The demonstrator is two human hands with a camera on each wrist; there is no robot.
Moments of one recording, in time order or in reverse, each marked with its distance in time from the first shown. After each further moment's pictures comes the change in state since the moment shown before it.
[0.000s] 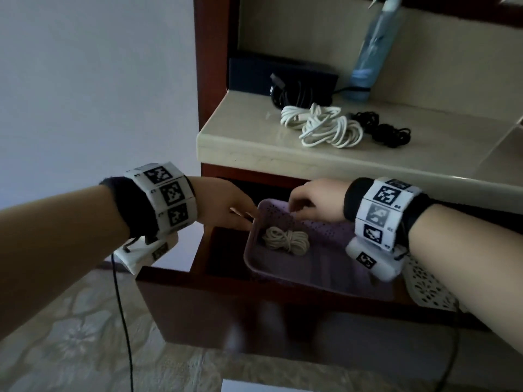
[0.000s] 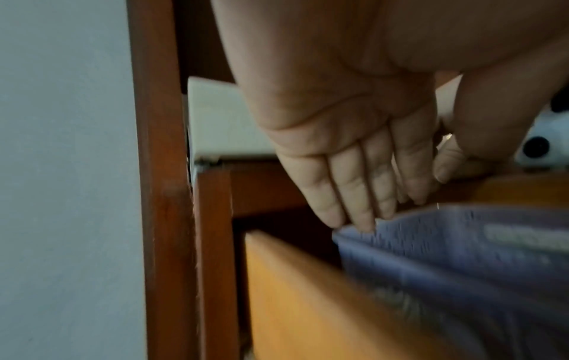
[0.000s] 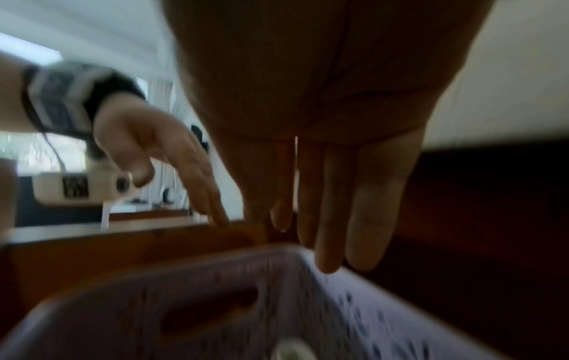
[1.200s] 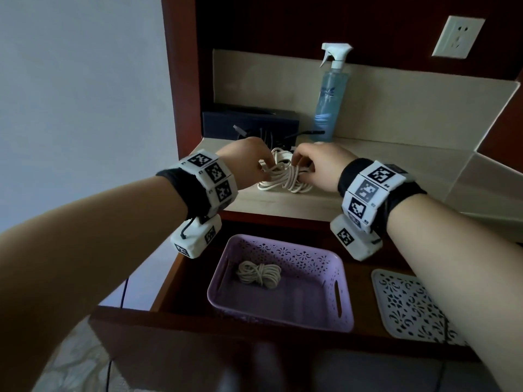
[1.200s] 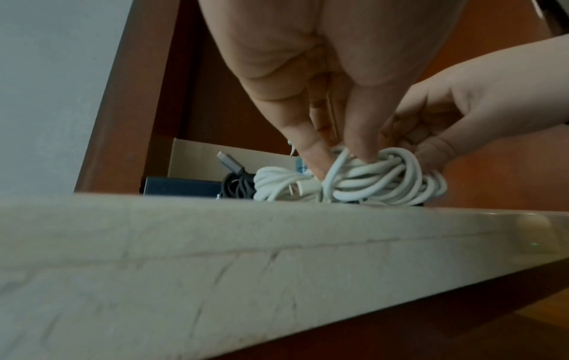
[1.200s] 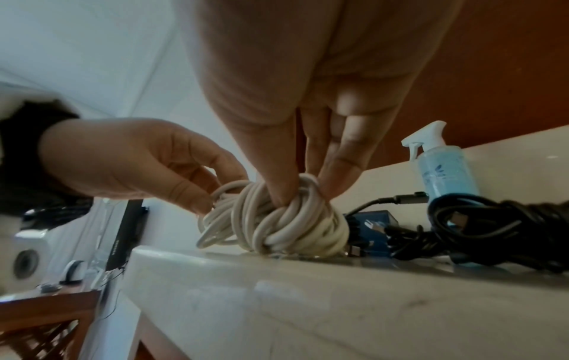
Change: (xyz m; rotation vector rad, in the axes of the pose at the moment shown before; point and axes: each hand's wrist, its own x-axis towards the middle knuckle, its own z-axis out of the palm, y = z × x) left_hand 0.057 0.074 -0.094 -0.019 0.655 -0.173; right_hand -0.038 0.060 -0.072 0.096 0.509 0.198
